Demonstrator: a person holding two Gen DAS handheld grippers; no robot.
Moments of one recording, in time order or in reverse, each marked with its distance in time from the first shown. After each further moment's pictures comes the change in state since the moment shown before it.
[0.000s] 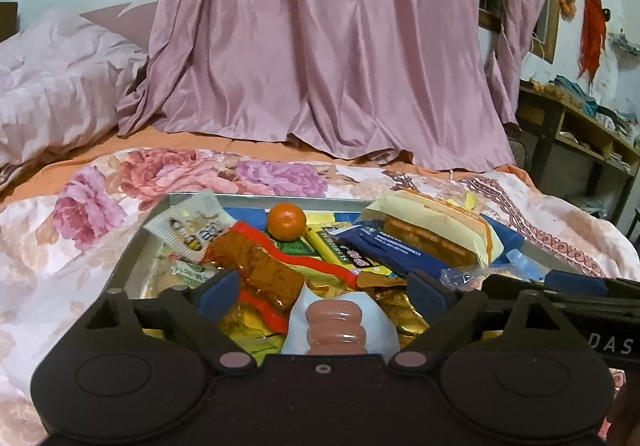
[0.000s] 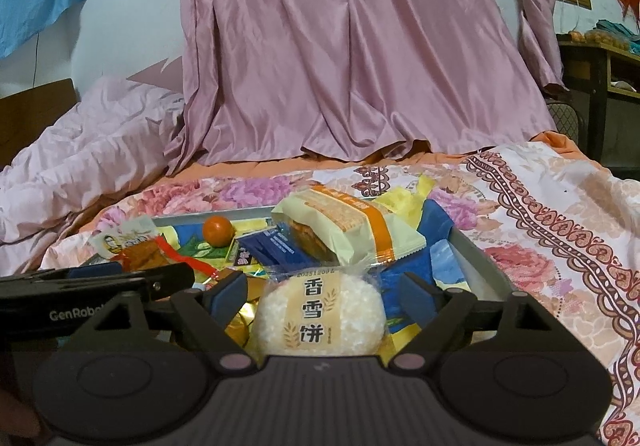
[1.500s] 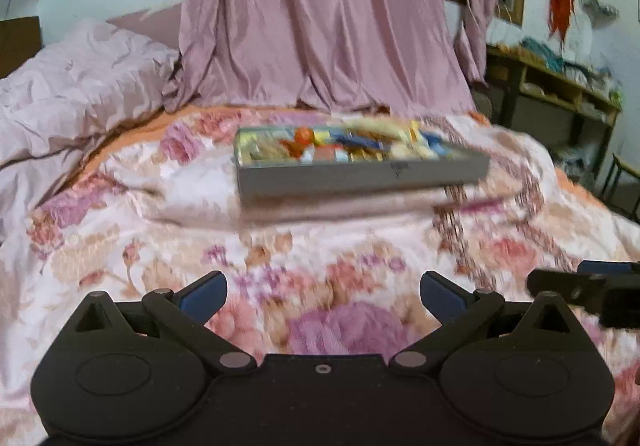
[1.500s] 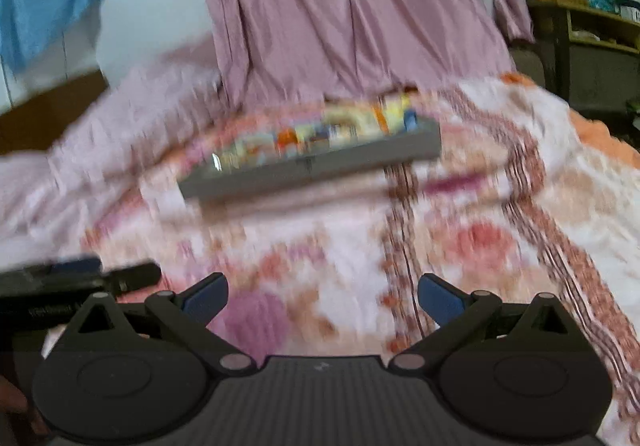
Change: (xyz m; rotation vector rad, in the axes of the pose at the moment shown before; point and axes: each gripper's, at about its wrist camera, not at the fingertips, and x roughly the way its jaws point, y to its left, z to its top) left arm -0.267 -0.013 -0.109 0.086 0.100 0.028; right arm -0.239 0.034 -0.100 0.059 0.152 0.020
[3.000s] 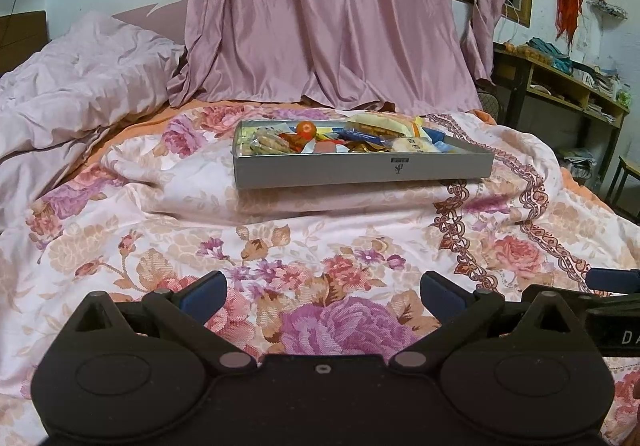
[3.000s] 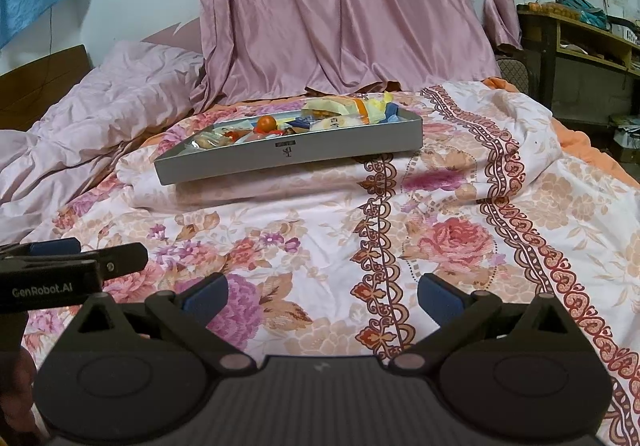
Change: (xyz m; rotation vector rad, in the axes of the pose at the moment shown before) left arm 0.006 -0.008 0.002 -0.020 -0.010 0.026; right arm 0.003 0.004 -0.004 -0.038 -0.012 -0.070
